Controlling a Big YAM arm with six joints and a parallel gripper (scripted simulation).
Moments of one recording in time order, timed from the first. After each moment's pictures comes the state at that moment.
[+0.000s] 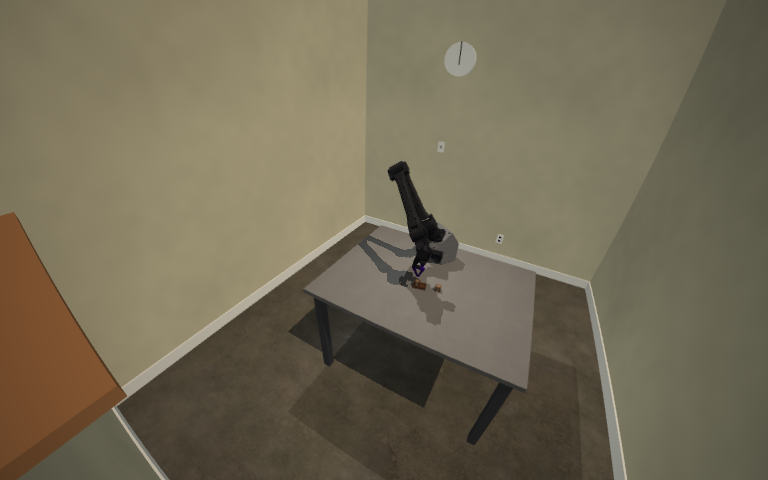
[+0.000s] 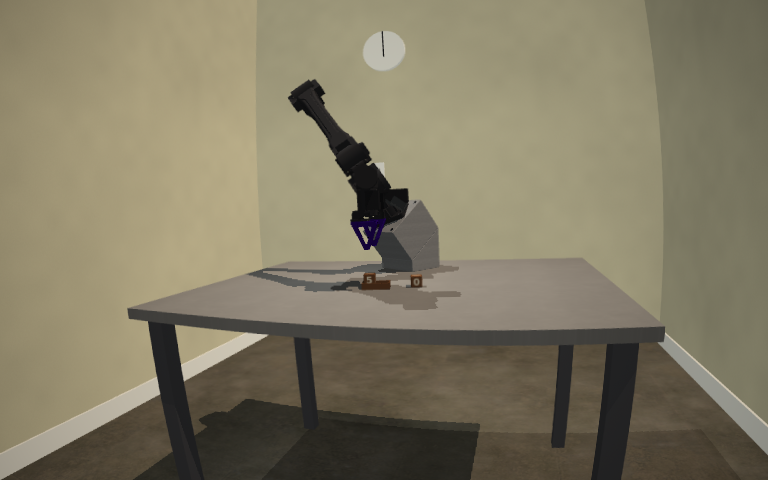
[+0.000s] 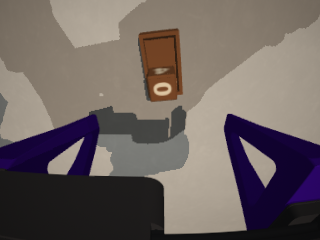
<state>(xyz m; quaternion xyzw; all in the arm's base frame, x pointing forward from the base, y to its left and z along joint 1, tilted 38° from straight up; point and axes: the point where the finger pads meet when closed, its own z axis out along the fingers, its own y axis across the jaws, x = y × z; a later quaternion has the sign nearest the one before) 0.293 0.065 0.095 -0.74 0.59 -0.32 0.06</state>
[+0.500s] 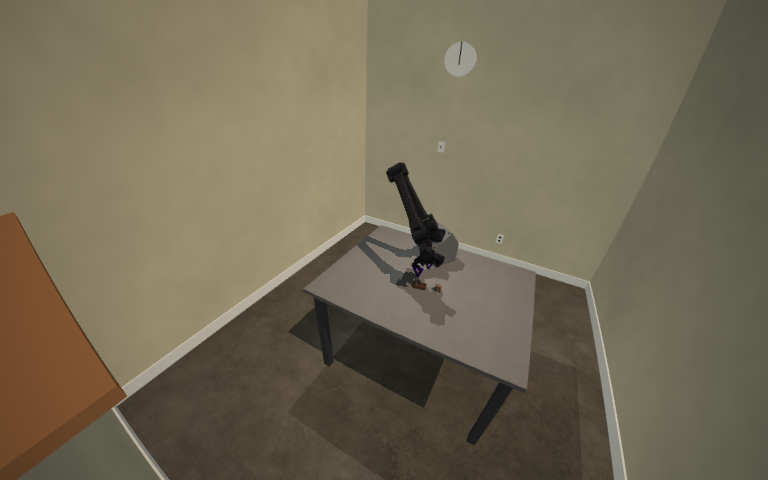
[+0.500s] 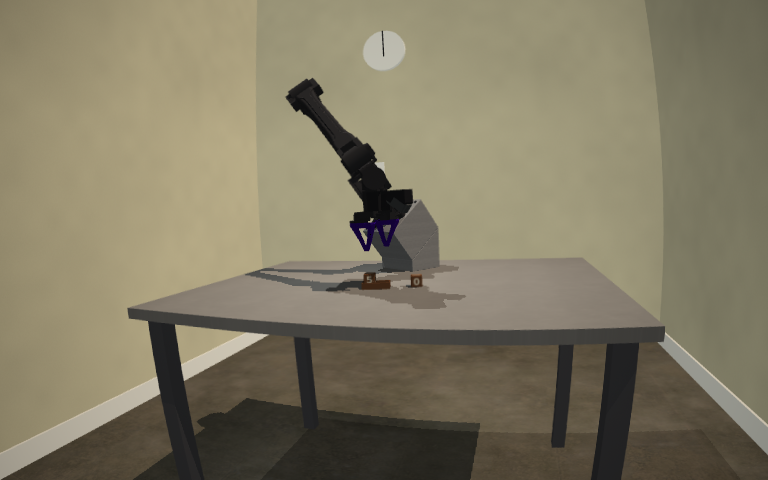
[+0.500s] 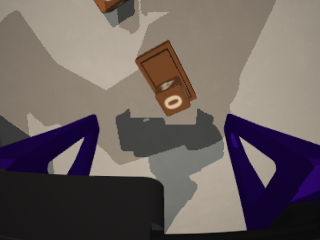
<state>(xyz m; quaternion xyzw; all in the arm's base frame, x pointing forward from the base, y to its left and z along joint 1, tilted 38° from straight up) 0.291 0.078 0.084 -0.62 0.72 -0.30 0.11</state>
